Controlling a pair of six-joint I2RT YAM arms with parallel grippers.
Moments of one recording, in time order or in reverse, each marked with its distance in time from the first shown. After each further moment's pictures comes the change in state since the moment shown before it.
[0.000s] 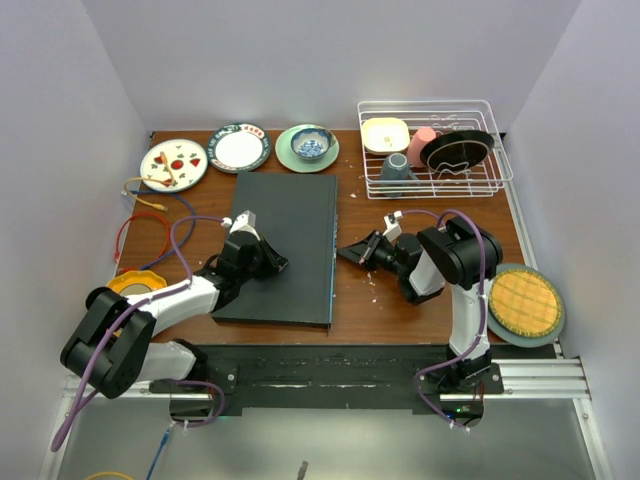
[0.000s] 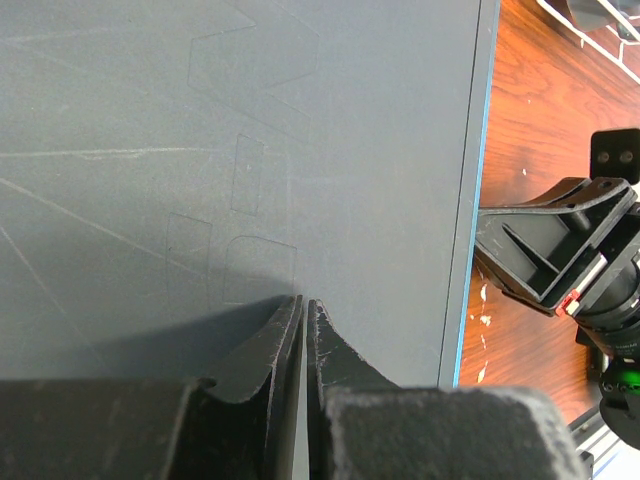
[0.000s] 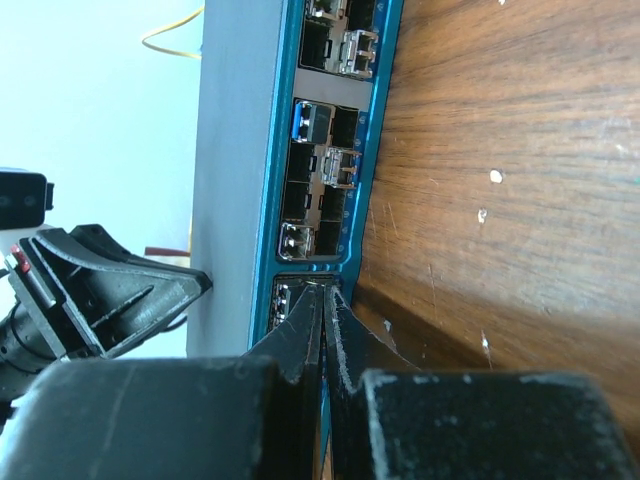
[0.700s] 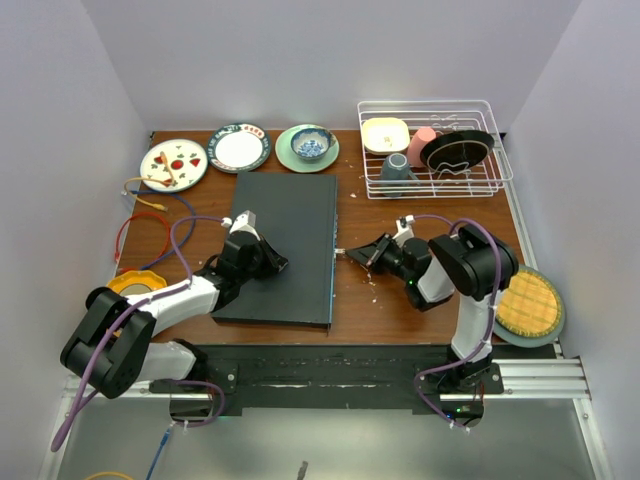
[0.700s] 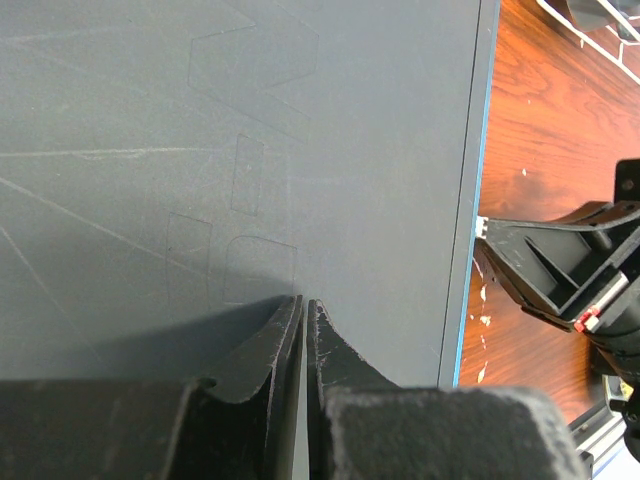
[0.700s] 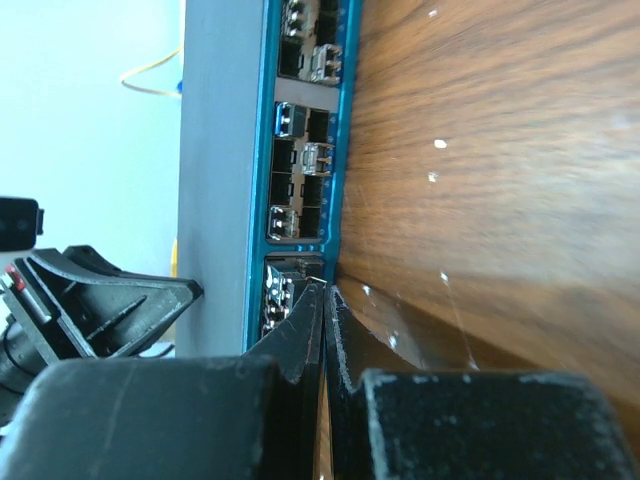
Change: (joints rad) left arm 0.000 0.000 0.000 0.000 0.000 -0.001; right arm -0.013 -0.118 -0.092 -0.060 0.103 -0.018
